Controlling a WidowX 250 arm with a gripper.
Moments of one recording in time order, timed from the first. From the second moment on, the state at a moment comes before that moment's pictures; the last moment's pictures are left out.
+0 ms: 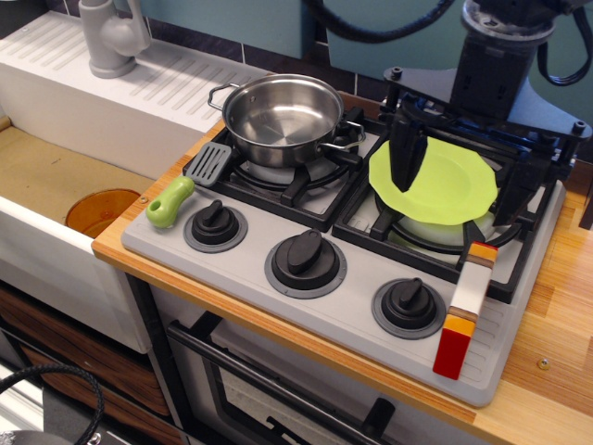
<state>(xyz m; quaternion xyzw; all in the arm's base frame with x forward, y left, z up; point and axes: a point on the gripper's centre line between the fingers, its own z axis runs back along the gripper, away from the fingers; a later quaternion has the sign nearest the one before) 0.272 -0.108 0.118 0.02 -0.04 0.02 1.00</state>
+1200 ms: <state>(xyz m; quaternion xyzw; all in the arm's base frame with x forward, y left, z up) 0.261 -0.135 0.082 0.03 -0.05 0.03 1.00</state>
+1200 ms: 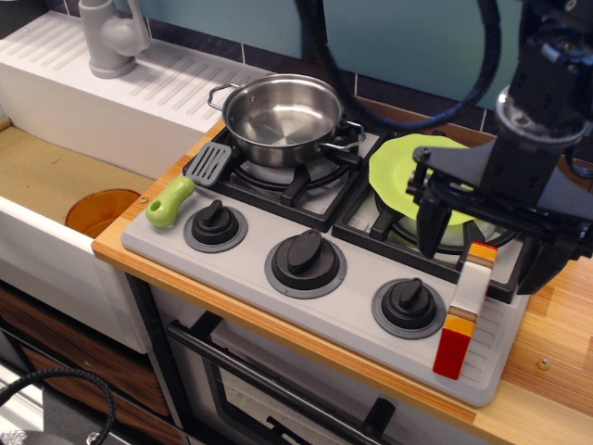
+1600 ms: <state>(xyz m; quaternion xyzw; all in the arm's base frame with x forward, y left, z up) 0.258 -0.138 0.060 0.03 -0.08 0.04 1.00</state>
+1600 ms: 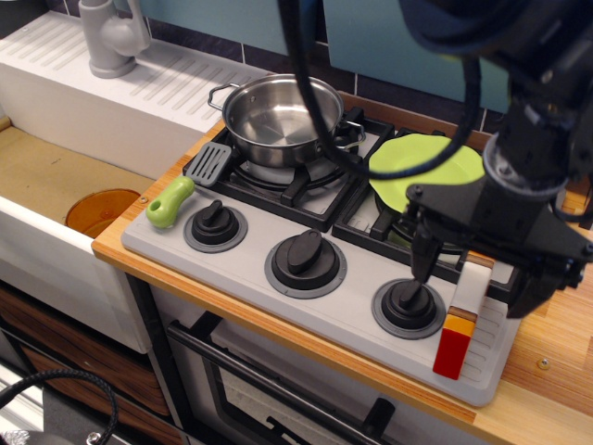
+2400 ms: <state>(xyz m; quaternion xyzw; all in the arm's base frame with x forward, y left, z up) 0.253 -0.142 0.033 0.02 -0.08 0.05 1.00</state>
